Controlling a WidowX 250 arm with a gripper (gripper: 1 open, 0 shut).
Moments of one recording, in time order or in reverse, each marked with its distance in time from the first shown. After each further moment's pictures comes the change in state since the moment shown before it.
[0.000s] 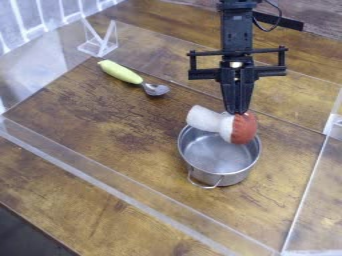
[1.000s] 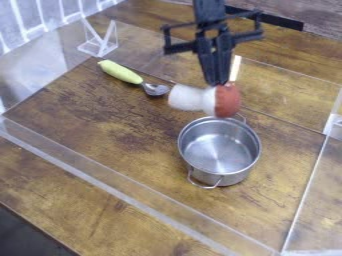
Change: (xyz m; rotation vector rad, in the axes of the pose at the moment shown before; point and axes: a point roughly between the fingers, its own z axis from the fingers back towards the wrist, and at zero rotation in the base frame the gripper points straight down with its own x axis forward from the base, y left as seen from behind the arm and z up) arm 0.001 0.031 0.030 -0.123 0.018 0.077
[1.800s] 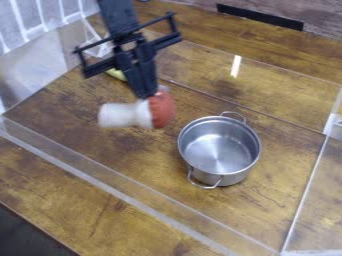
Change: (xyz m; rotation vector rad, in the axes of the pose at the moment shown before) arm -0.028 0.078 0.012 -0.197 -0.115 0.278
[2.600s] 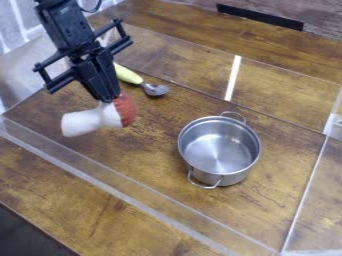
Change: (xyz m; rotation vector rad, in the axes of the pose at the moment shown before) arm 0.029 0.029 -0.004 -0.068 -0.104 0.316
